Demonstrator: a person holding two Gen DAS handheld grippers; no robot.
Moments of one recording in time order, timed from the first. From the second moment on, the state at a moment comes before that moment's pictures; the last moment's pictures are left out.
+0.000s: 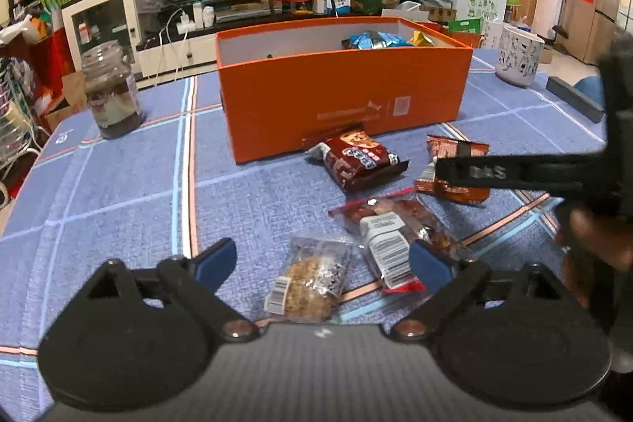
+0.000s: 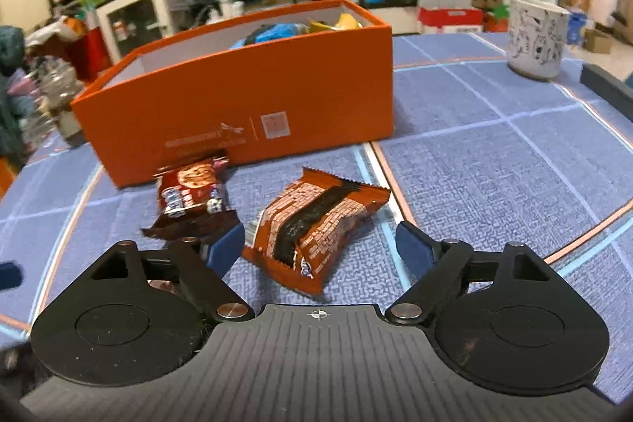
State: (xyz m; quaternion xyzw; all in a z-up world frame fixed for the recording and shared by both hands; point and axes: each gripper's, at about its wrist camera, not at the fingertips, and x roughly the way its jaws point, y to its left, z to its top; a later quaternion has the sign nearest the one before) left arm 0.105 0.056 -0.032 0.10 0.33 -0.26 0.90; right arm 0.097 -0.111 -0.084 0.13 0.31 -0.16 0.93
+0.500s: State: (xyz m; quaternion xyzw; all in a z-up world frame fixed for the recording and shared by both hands) left arm 0.109 0.057 -0.027 0.09 0.34 -0.25 0.90; right arm 0.111 -0.138 -0.085 0.09 0.34 -0.12 0.93
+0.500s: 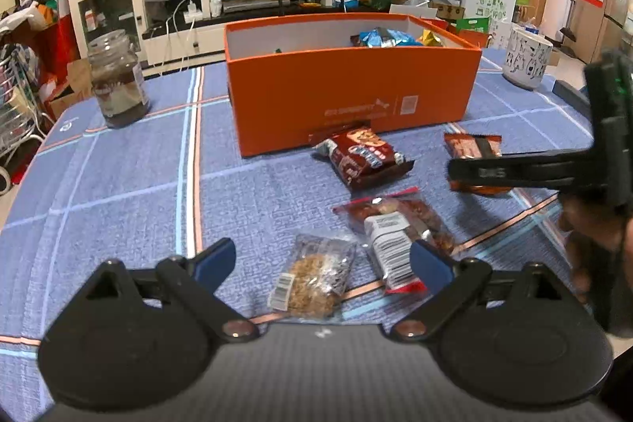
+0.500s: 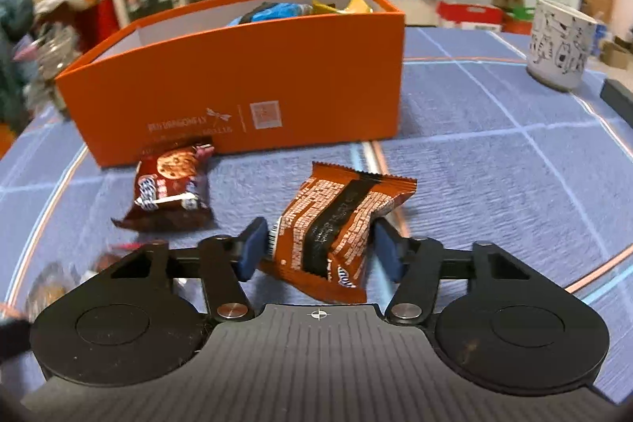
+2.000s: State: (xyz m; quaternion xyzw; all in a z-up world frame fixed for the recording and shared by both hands) left arm 0.128 0.061 -0.033 0.11 0.38 -0.28 0.88; right arm 0.089 -0.154 -0.074 0.03 0.37 0.01 0.93
